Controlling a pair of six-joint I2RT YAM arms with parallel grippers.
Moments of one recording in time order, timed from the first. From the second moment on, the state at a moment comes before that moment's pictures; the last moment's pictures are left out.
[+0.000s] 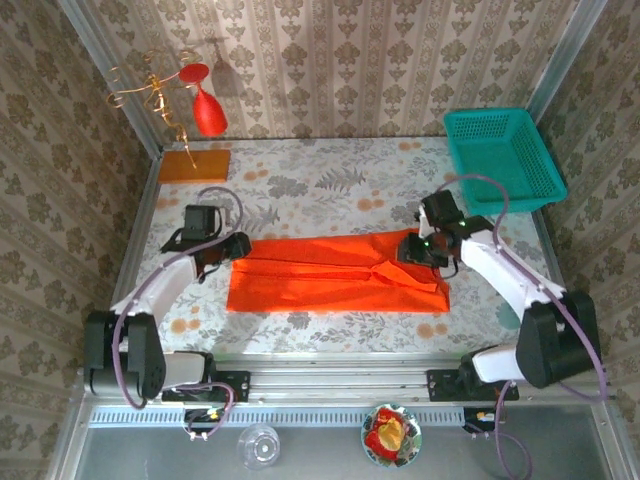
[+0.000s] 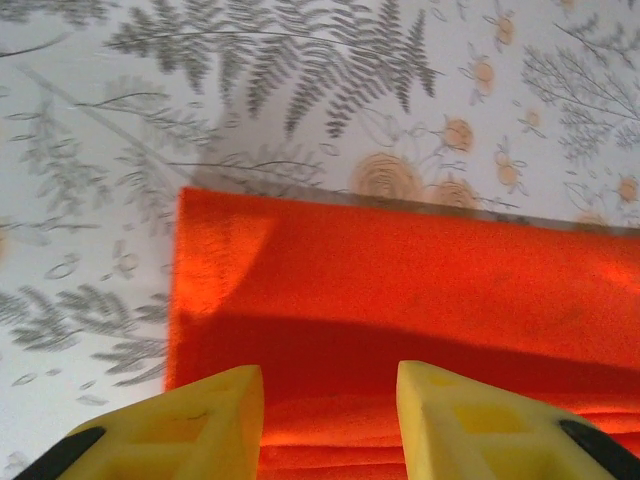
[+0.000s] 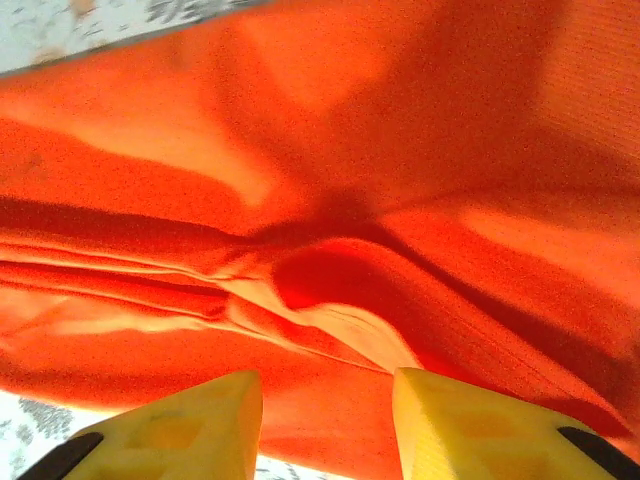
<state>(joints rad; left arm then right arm) -0.16 1.32 0.79 -0.41 0.24 -0.34 0.28 1.41 1.00 -0.75 -0.22 0.41</state>
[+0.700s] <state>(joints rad) -0.21 1.30 0.67 -0.57 0.27 -0.31 0.49 1.85 1.29 -0.71 -0.32 0.41</state>
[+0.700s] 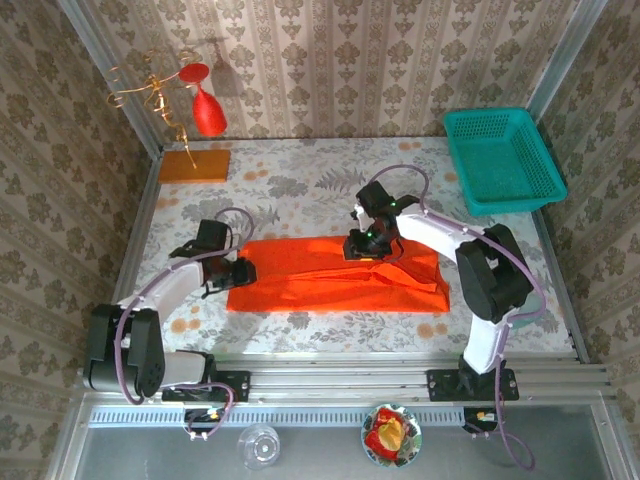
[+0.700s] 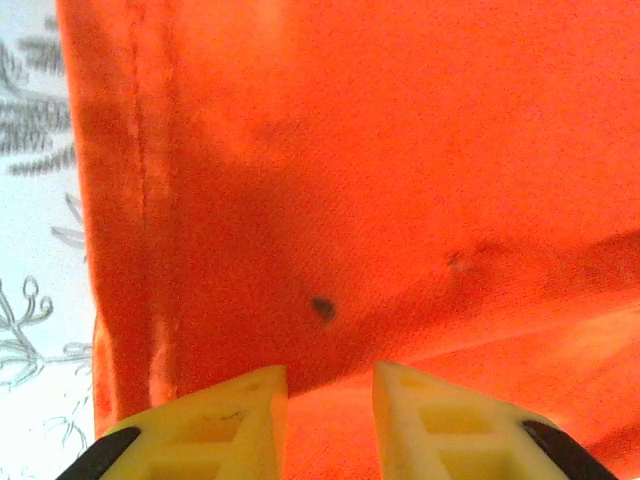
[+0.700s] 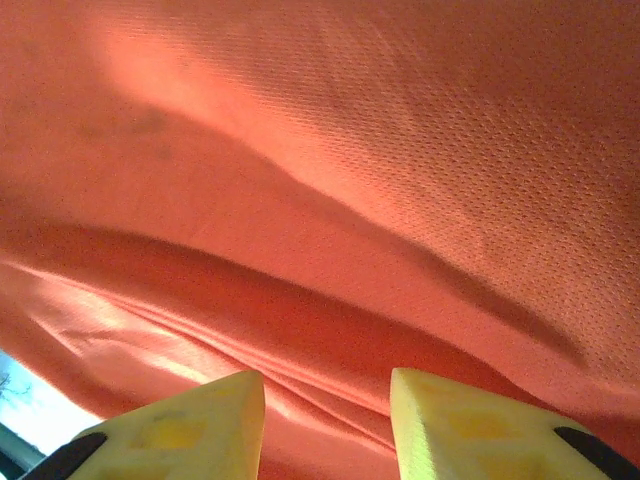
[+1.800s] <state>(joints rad) -0.03 1.14 0.50 -0.47 0.40 -0.65 0.50 1.55 1.20 -0.91 -0.02 0.34</state>
